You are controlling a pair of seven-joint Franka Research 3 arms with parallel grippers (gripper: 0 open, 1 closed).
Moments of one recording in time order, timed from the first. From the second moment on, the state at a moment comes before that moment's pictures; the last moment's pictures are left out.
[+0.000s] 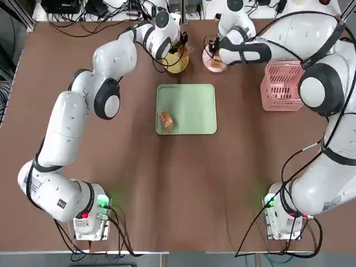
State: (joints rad) left arm -0.50 1.09 -0.19 -1.06 0.28 2.62 -1.22; right arm 0.28 0.54 0.20 -1.72 -0.30 2.44 0.85
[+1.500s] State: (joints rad) left arm -0.36 0.87 -0.40 -1.14 0.28 2.12 -1.17; right arm 0.29 0.76 0.13 -1.48 -0.30 2.51 0.75
